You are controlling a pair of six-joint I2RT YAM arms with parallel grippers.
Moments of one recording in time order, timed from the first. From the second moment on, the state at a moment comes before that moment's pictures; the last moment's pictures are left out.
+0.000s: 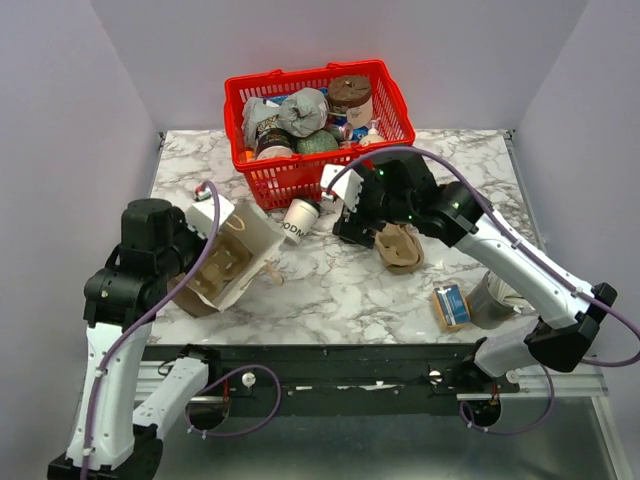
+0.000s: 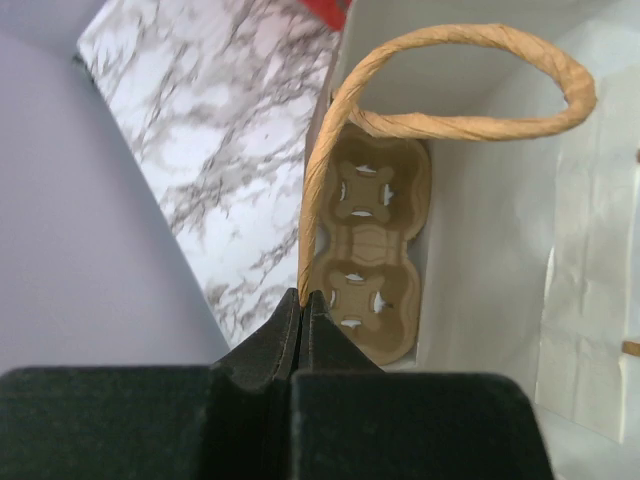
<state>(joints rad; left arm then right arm) -0.22 0.79 1.30 -1.14 0.04 0.53 0.85 1.43 1.62 -0.82 -0.09 -0.60</state>
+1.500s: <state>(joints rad) 0.48 1.07 1.38 -0.85 0.29 0.35 0.79 1.68 1.83 -0.87 -0.27 -0.42</state>
